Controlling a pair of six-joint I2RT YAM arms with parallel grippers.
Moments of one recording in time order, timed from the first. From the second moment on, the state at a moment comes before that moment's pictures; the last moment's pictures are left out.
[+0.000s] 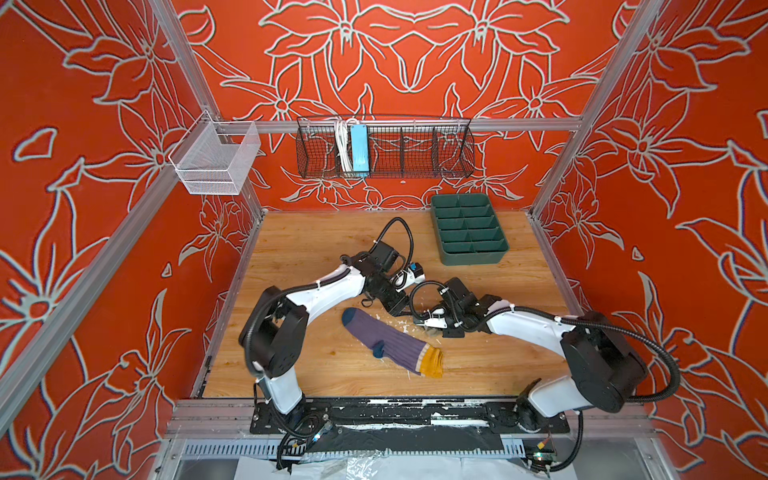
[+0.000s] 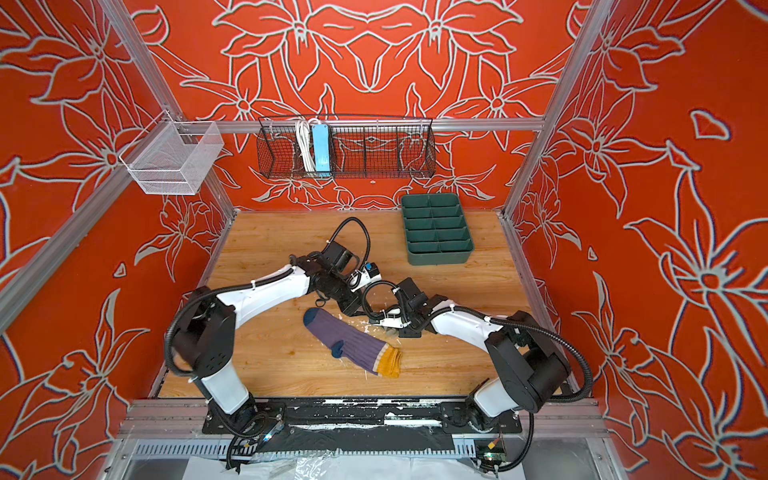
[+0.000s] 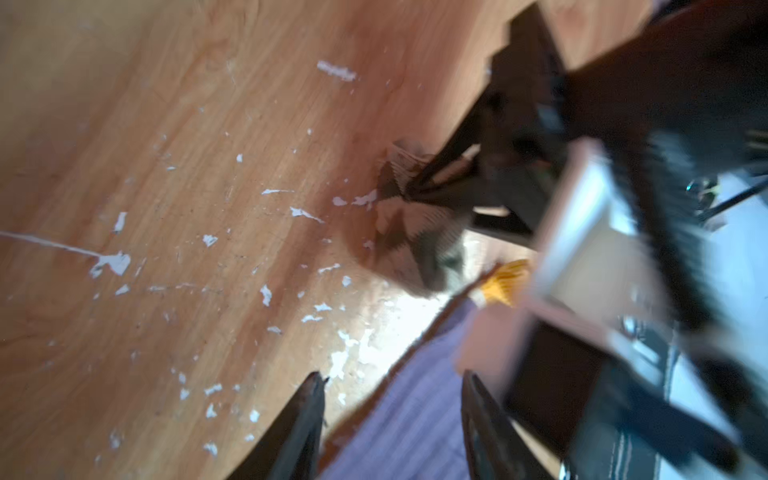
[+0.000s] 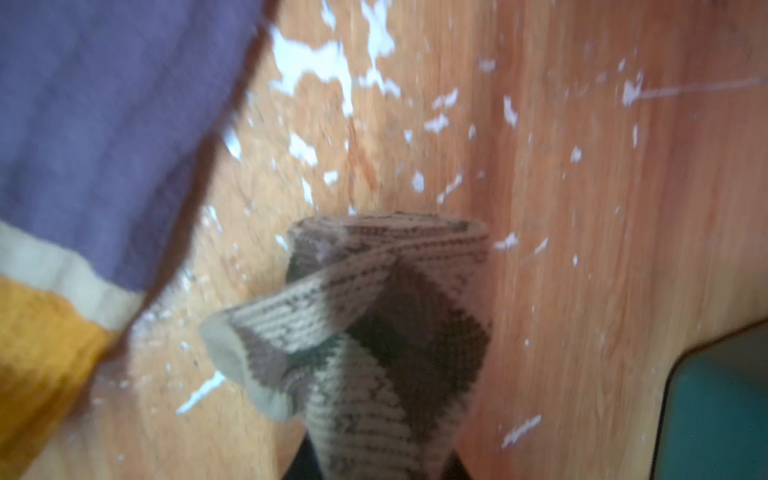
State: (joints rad) left arm -0.58 1.67 1.20 -0.60 0.54 0.25; right arm 0.63 1.48 0.74 -0.39 0.02 -0.92
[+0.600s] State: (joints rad) left arm -0.59 1.06 0.77 -0.35 -0.01 -0.20; right arm 0.21 1.54 1.15 -0.16 0.29 -1.02
